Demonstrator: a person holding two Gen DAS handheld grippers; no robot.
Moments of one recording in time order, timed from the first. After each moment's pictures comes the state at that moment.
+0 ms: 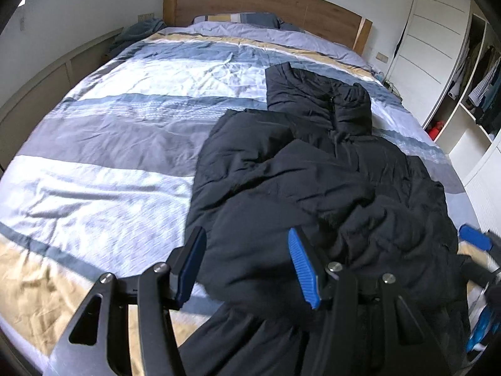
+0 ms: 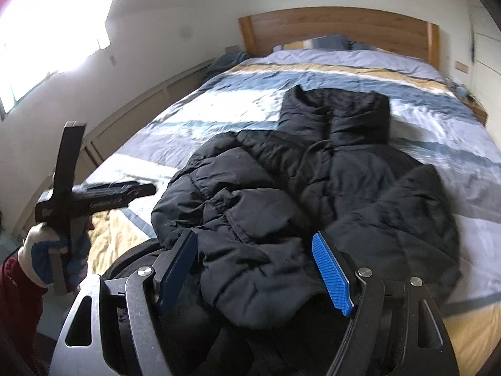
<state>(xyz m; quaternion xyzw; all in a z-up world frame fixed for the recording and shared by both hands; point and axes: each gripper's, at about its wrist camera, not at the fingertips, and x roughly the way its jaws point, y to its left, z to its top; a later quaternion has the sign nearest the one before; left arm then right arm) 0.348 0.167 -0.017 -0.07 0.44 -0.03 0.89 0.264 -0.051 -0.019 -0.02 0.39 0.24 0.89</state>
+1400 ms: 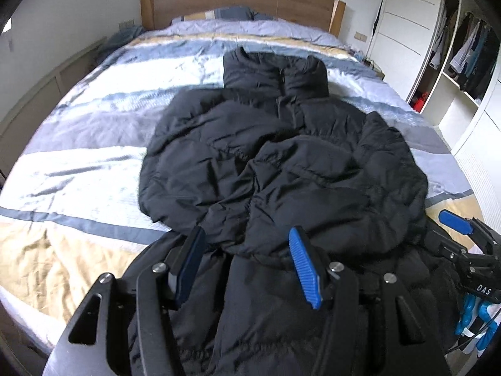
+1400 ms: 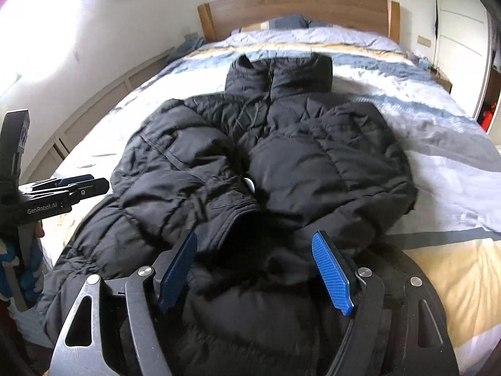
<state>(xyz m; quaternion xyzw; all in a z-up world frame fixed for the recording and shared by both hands) 0.253 0.080 0.000 -0.02 0.44 -0.04 0.89 0.194 -0.133 -0.047 0.00 0.41 0.15 0.90</state>
